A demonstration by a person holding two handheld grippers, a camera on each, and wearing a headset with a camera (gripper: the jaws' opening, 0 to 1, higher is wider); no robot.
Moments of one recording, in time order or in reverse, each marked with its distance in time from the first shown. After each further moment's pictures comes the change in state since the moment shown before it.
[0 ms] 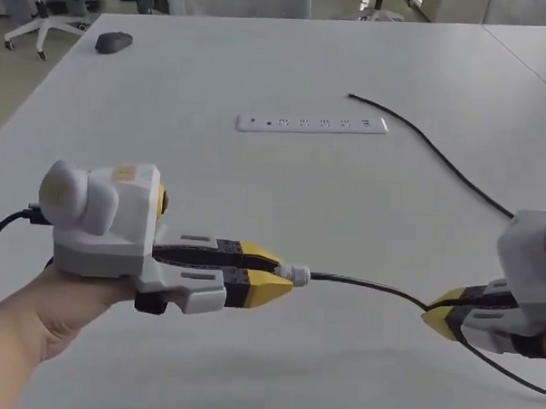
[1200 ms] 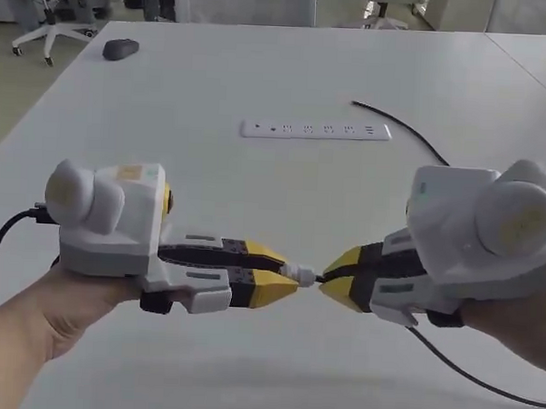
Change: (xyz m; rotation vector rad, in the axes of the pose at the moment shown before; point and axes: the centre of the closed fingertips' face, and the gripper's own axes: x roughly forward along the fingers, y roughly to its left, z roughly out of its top) left arm -0.001 -0.004 0.007 0.013 -0.012 -0.001; right arm 0.009 0.085 0.107 -0.383 -0.205 0.174
